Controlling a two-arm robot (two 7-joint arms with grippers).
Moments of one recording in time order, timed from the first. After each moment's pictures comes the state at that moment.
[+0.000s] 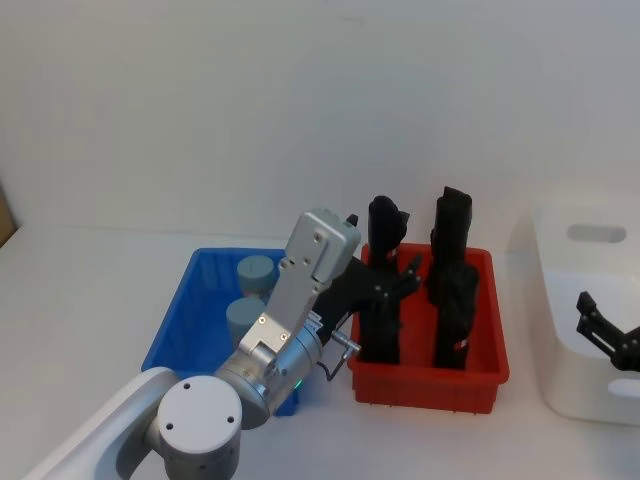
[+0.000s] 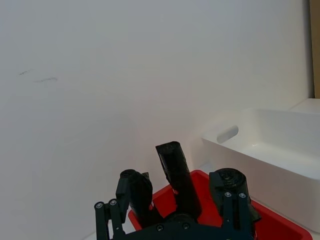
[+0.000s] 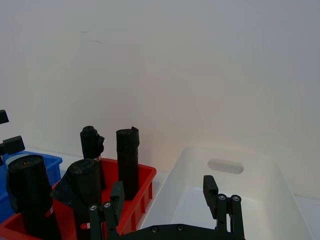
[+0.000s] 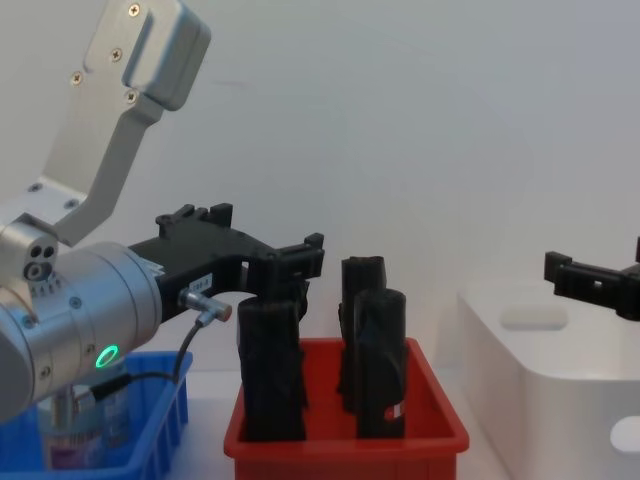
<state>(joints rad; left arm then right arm) -0.24 0.38 0.45 -1.63 -0.20 0.01 -0.01 -0.01 0.34 -0.23 -1.77 0.29 0.03 0.07</state>
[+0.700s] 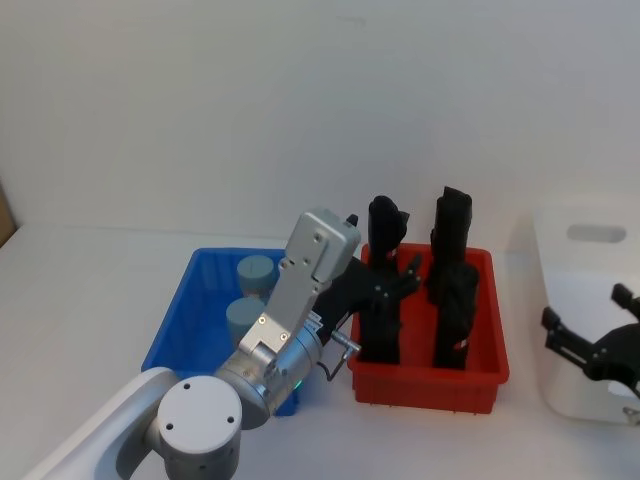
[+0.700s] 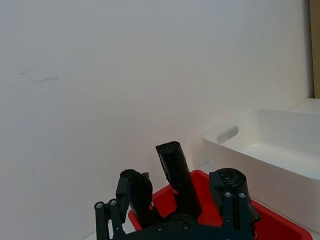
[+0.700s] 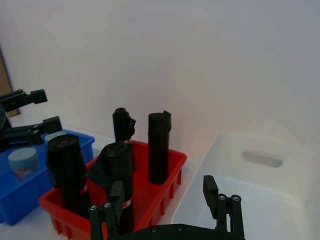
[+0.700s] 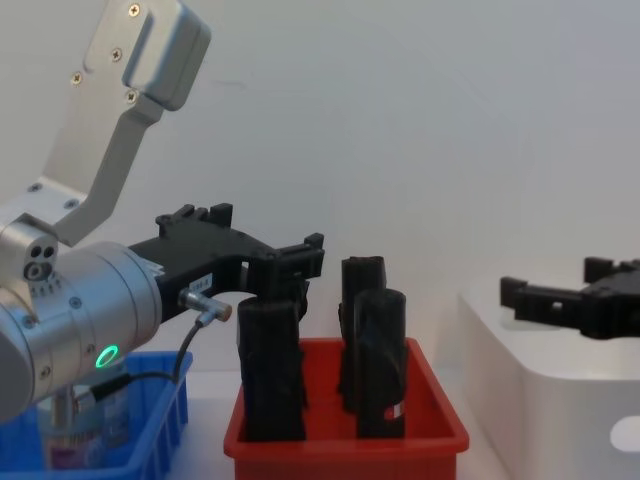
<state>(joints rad) -0.24 0.38 0.45 -1.63 -0.20 0.01 -0.01 0.02 0.34 -0.23 -1.76 0.30 0.14 0.20</state>
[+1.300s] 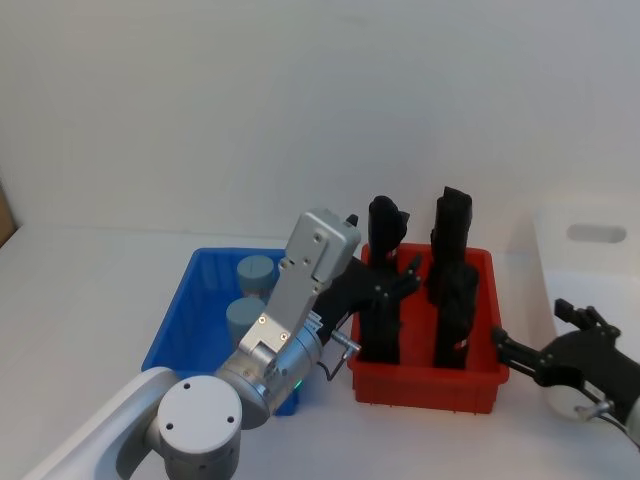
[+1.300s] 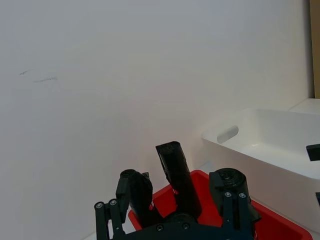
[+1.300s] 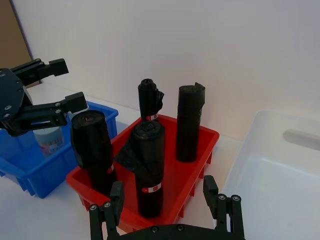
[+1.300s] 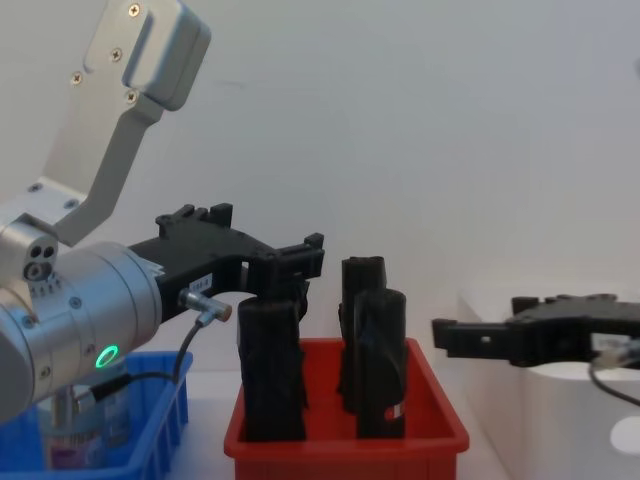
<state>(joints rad) -0.24 0.38 0.45 -1.63 -0.20 0.01 -0.01 0.11 0.28 -0.28 -1.74 0.25 0.37 0.28</state>
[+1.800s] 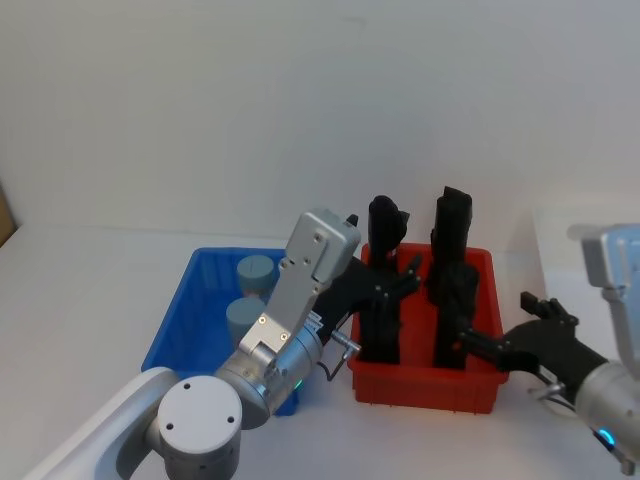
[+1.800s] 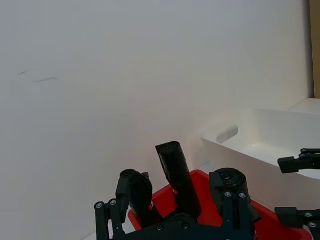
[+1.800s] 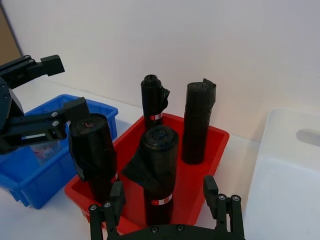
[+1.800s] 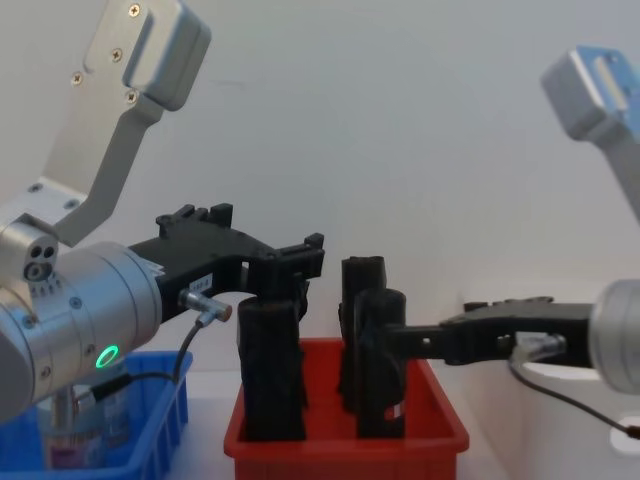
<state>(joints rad) -0.24 0.38 0.45 -1.63 -0.20 0.01 -0.01 0.18 0.19 -0.33 -1.67 0.17 0.44 0.21</state>
